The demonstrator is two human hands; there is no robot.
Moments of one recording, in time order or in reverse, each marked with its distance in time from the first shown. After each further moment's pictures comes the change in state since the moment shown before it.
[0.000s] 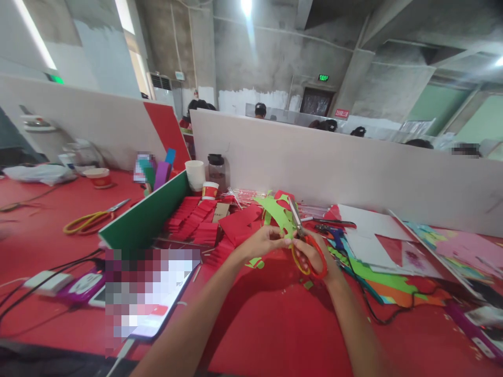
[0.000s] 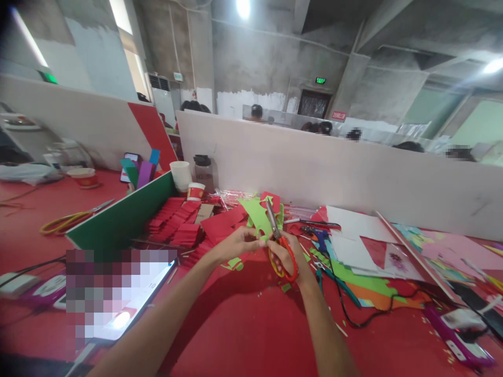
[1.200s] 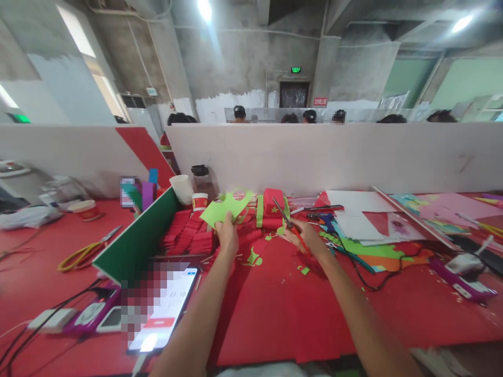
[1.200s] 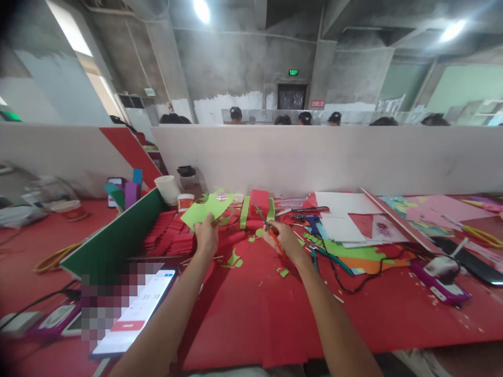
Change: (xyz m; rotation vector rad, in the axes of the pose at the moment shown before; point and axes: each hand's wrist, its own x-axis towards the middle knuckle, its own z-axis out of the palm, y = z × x) left_hand 0.014 -0.035 -0.050 -0.429 1.071 -0.044; right_hand 0.013 0.015 -0.019 -0.363 0.077 -0.275
